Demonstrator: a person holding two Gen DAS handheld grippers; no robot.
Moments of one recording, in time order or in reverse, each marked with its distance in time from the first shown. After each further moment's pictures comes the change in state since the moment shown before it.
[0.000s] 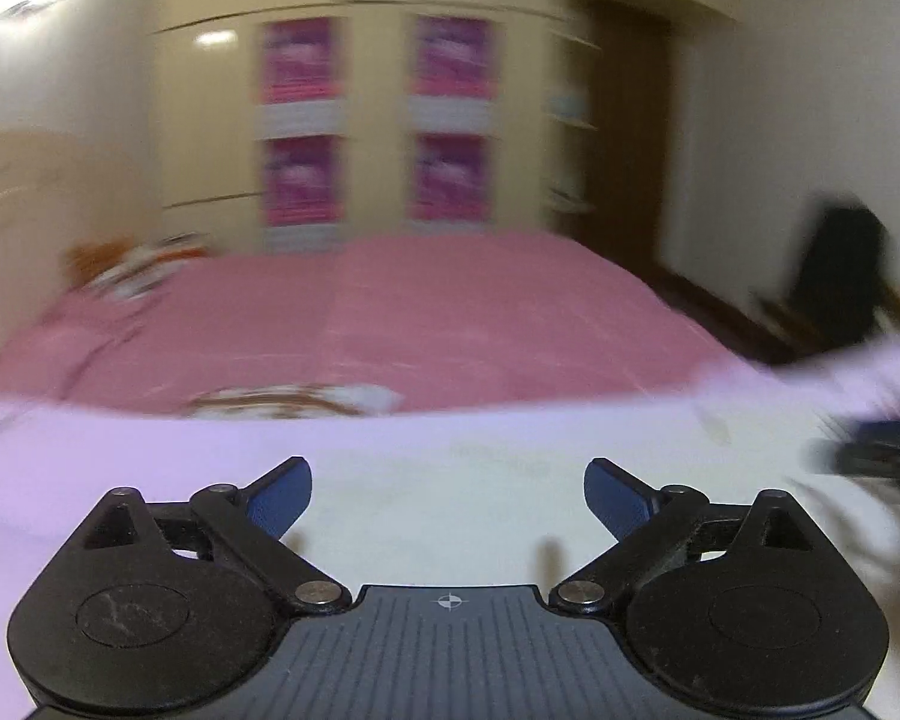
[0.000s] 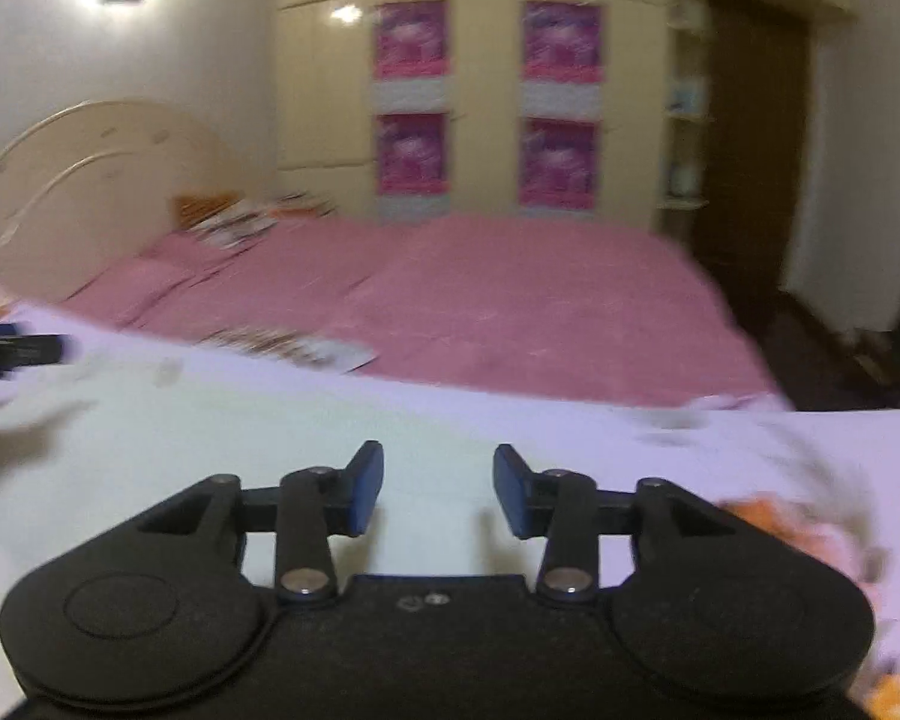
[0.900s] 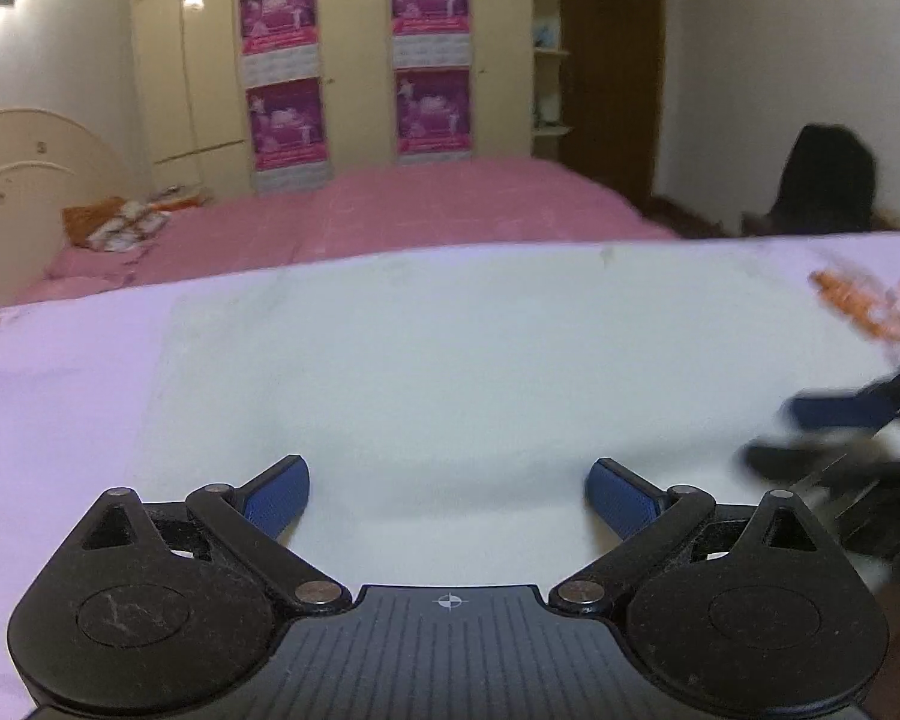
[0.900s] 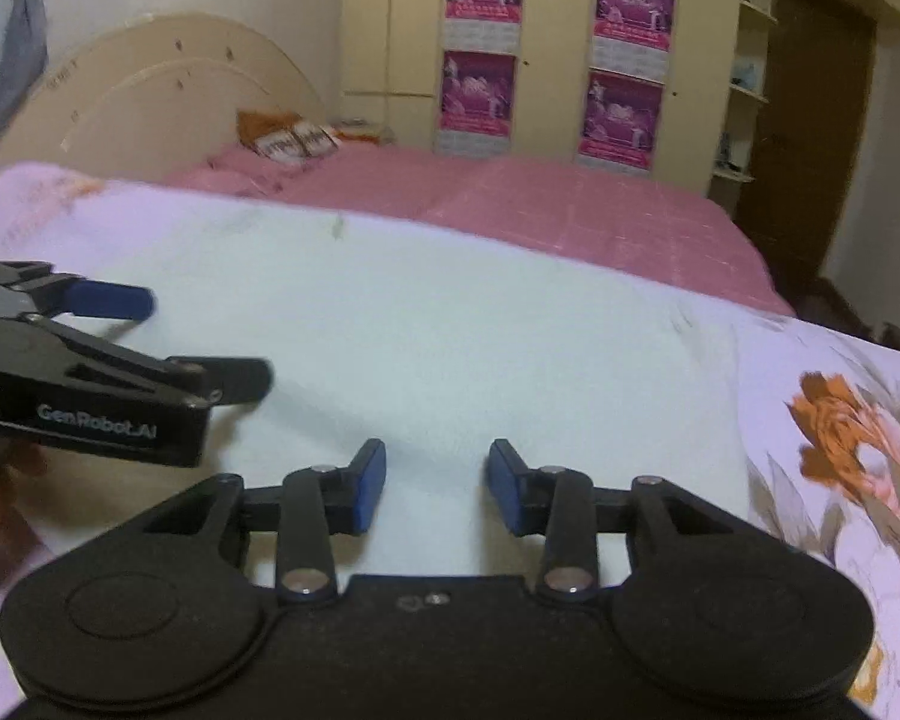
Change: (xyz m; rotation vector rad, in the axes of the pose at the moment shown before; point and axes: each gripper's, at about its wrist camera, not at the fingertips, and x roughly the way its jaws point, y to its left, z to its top) left arm -0.057 -0.044 -0.084 -0.009 0.108 0.061; right arm -0.025 0.083 -0.066 -0.096 0.096 -0.016
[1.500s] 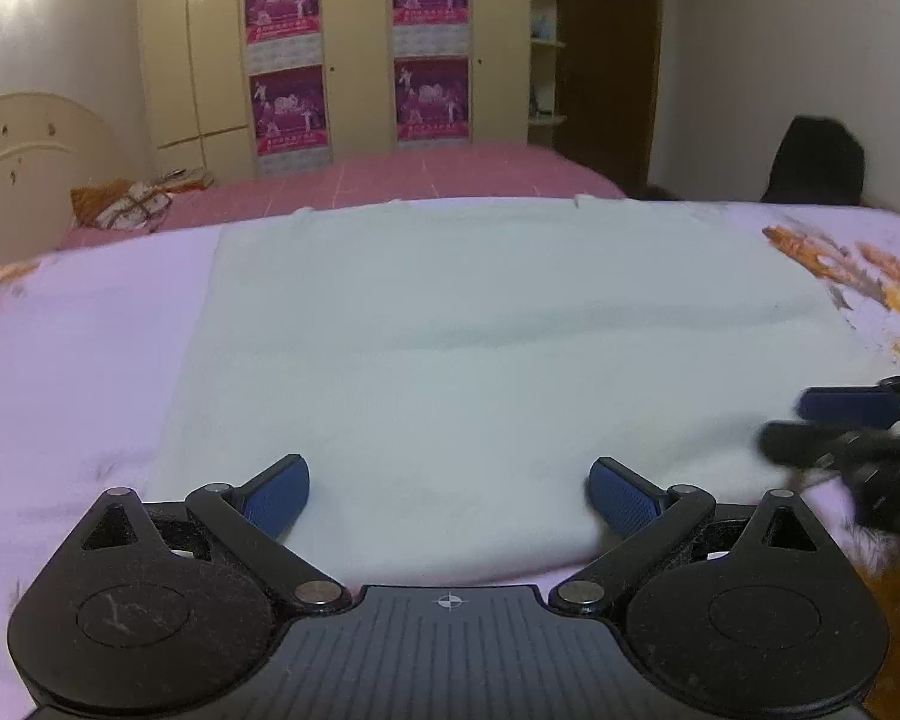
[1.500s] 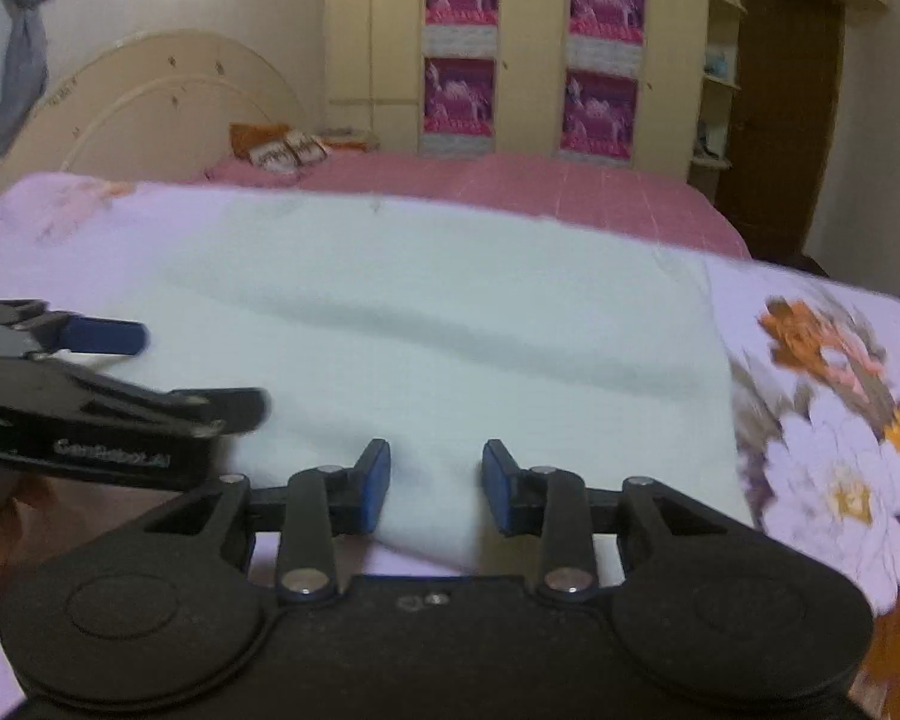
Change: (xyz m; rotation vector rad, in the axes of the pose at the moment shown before) left arm -0.064 0.015 -0.064 -0.027 0.017 -0.039; right arm -0.047 0.028 -0.035 0.075 0.001 -0.007
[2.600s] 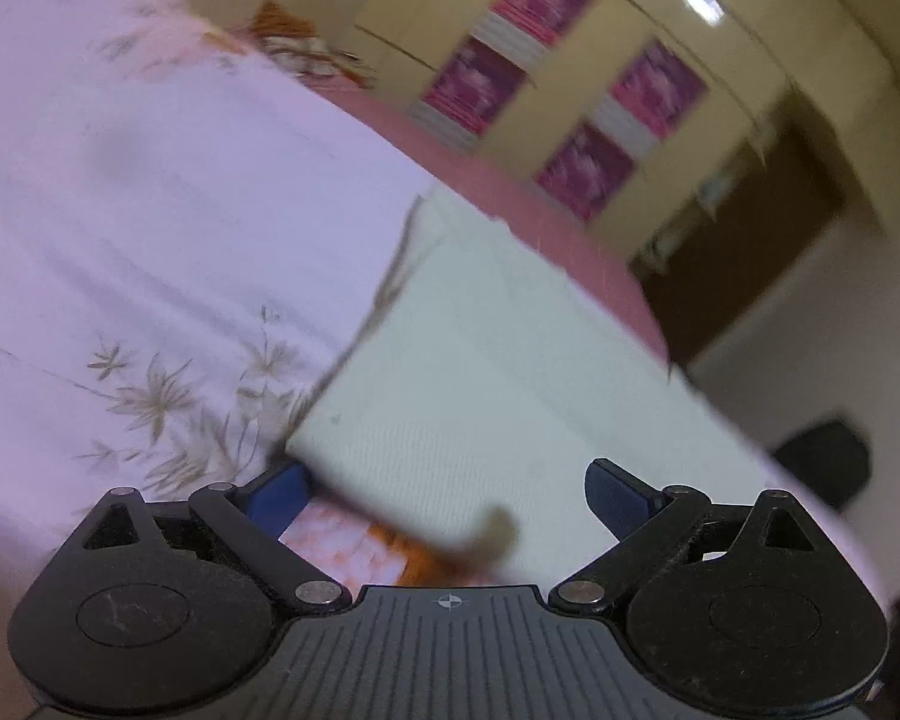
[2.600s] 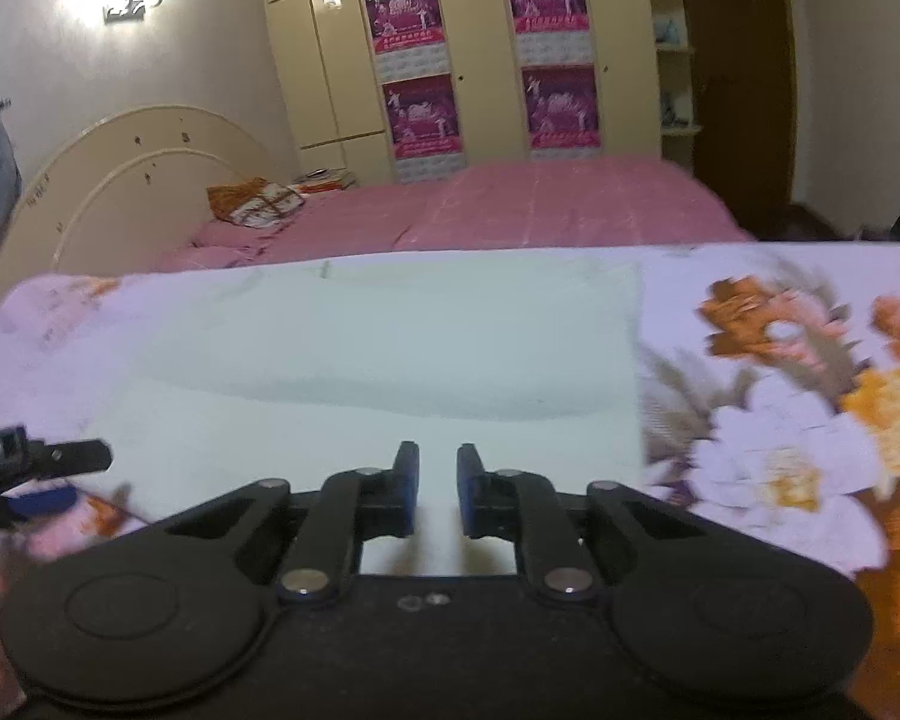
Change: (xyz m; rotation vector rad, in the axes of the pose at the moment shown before) left arm -0.009 0.085 -0.019 -0.734 -0.052 -0.064; right arm -0.030 -0.051 0.013 0.189 -0.054 0.077
